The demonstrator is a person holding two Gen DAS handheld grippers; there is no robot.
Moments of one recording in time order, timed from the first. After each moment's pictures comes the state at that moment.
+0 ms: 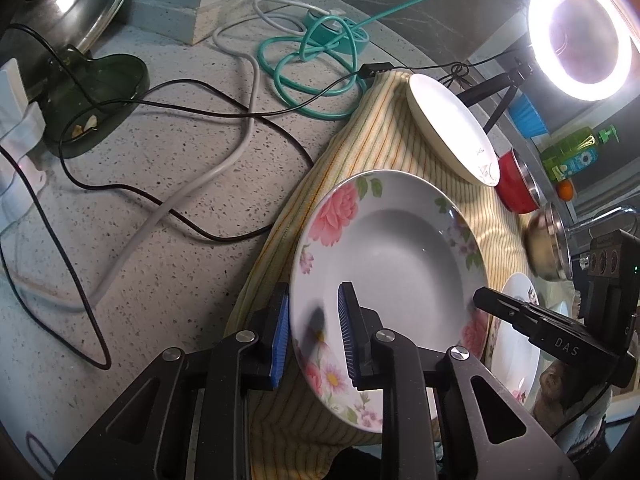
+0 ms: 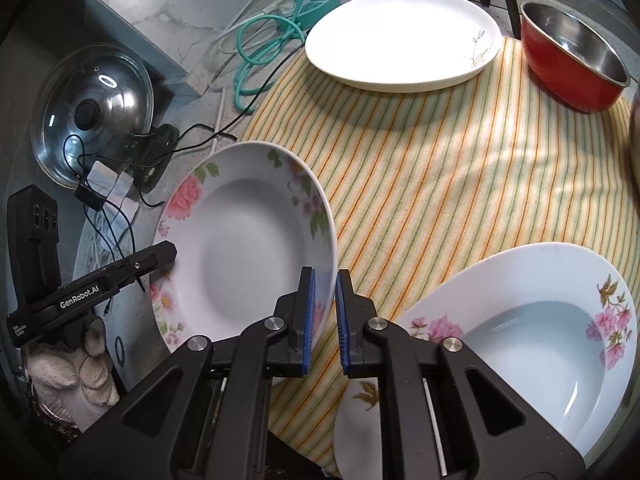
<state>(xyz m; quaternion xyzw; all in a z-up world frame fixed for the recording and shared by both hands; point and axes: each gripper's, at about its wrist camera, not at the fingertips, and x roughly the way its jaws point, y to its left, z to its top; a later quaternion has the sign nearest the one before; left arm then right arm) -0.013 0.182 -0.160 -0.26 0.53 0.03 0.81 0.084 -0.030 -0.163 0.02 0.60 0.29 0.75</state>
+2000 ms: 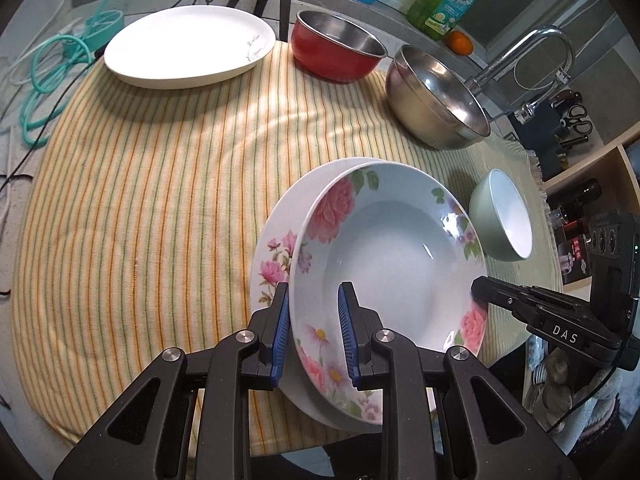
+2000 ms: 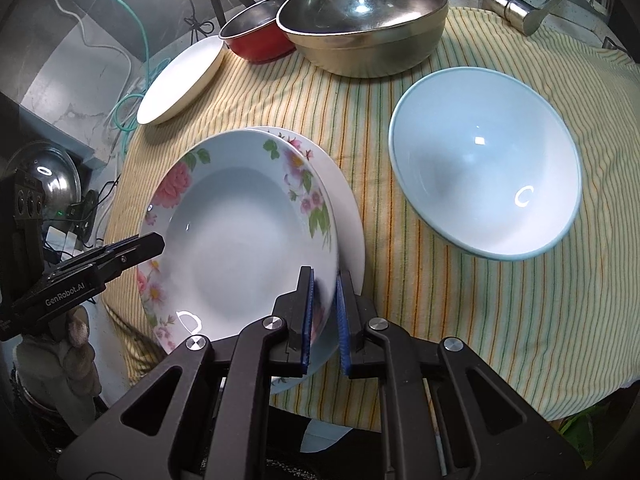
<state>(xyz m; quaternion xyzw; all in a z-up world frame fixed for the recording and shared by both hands) 0.025 -0.018 -0.151 -0.11 0.57 -0.17 0.80 0.018 -0.244 -0.147 0.11 0.59 0.11 0.79</state>
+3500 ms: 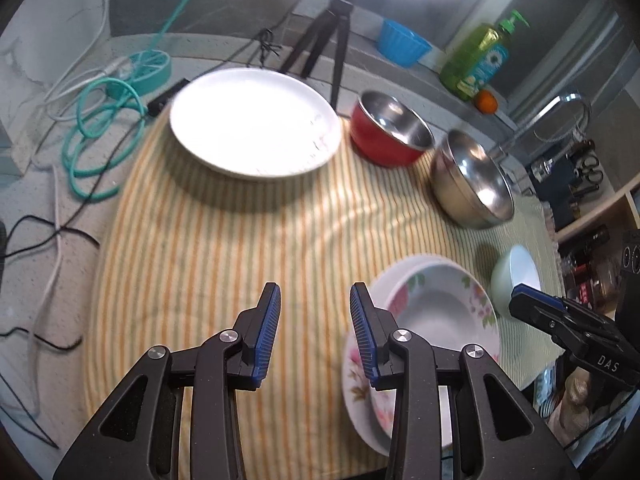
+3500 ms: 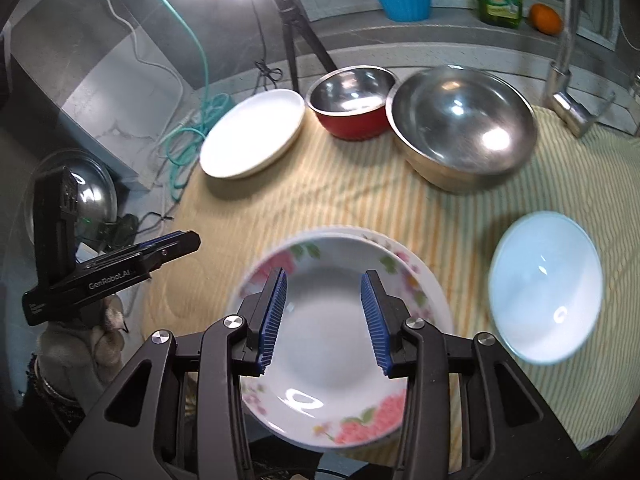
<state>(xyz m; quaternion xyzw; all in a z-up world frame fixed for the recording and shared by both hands) 0.067 0.048 -0.118 -0.13 0.52 -0.13 0.84 0.058 -0.183 -0.081 0.10 0.52 0.16 0.83</state>
